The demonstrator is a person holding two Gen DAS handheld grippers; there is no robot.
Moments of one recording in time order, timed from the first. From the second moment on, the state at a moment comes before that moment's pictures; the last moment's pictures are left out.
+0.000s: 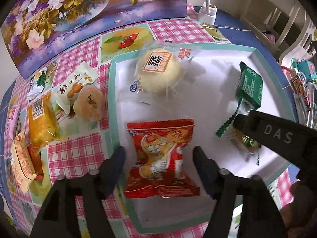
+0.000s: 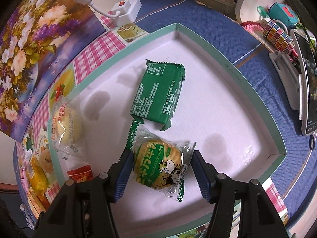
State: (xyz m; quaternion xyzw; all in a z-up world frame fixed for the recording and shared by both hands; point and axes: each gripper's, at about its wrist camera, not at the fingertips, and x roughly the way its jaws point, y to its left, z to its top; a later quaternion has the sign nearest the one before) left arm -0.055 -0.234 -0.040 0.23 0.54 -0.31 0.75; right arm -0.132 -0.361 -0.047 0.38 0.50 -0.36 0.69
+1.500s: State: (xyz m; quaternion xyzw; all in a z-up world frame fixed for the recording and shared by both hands) left arm 0.043 -0.105 0.012 0.06 0.55 -0.10 0.83; right arm -0.101 -0.335 0.011 0.28 0.48 -0.33 0.76
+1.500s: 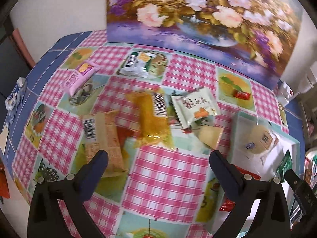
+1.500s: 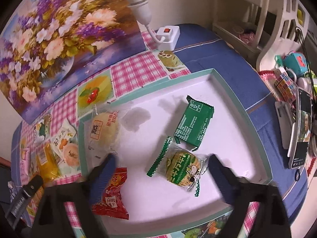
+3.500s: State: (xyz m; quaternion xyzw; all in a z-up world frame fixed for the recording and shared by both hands) left arm 0.112 0.119 -0.024 -0.13 0.59 0.10 0.79; right arm 0.055 -0.090 -0.024 0.19 0.53 -0.07 0.82
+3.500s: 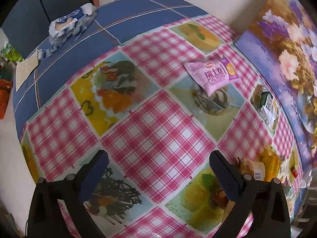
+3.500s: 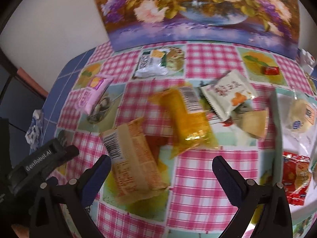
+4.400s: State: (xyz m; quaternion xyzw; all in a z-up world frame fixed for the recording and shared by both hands) left arm 0.131 0.111 -0.041 -0.12 0.61 0.09 0.78; right arm 0.068 -0.075 -0.047 0.23 0.53 -0.03 0.82
